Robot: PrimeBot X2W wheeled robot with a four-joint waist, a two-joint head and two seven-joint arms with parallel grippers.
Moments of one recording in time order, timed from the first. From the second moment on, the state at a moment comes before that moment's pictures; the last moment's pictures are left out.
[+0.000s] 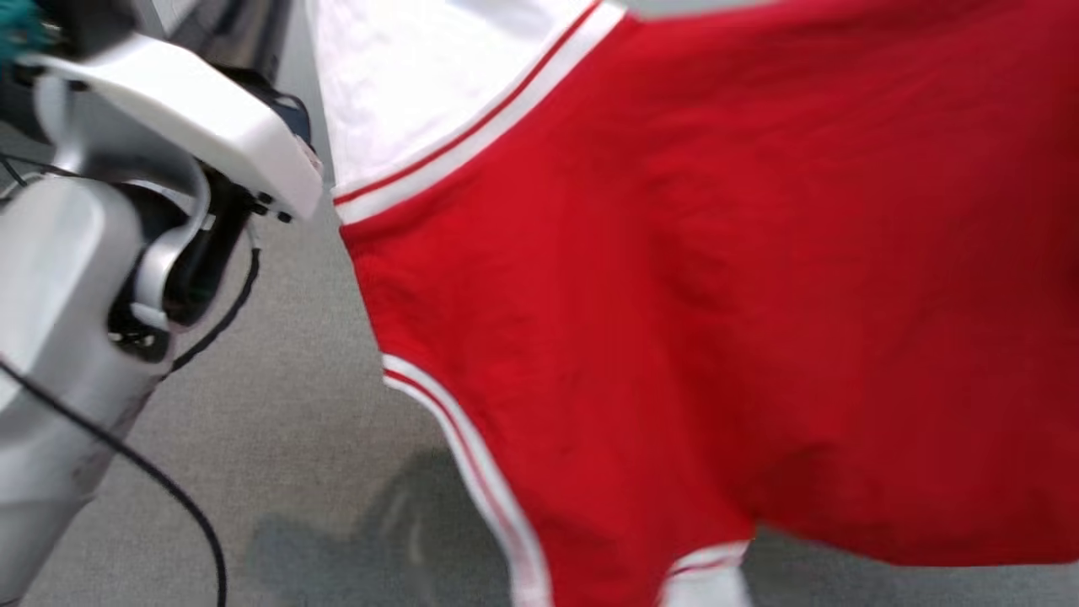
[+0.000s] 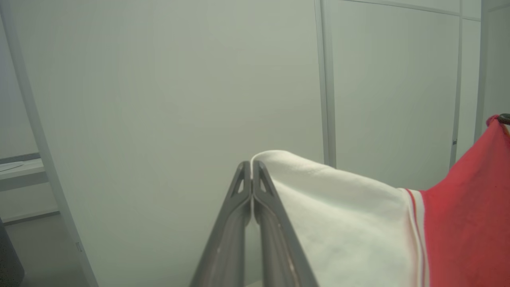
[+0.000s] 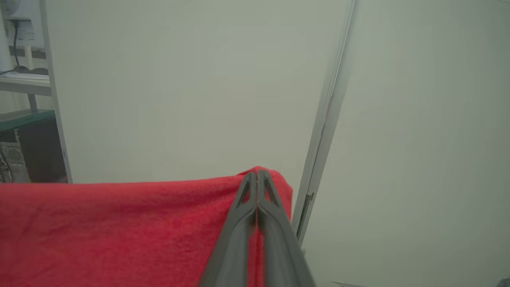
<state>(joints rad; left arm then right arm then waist) -0.93 0.55 -0.63 -0.02 -0.85 0.26 0.13 -0.84 -0.53 0.09 0.23 0.47 0.14 0.37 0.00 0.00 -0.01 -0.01</state>
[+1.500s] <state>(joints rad) -0.45 0.25 -0.59 0.43 -0.20 0.00 -0.26 -0.40 -0.17 -0.24 0.71 0.07 0.13 -0.26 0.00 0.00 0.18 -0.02</state>
